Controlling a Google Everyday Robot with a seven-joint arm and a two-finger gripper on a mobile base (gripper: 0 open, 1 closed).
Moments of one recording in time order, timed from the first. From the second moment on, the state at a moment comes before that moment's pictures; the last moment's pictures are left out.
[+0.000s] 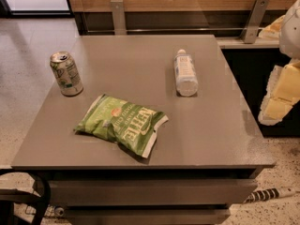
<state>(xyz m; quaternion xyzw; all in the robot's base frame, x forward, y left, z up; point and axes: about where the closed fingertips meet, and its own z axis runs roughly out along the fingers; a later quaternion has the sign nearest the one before) 0.438 -0.213 0.988 -0.60 0.78 -0.05 0.18</state>
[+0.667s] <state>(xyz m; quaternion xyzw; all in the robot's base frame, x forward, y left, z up) 0.465 -0.216 0.989 -0.58 0.80 -0.02 0.18</state>
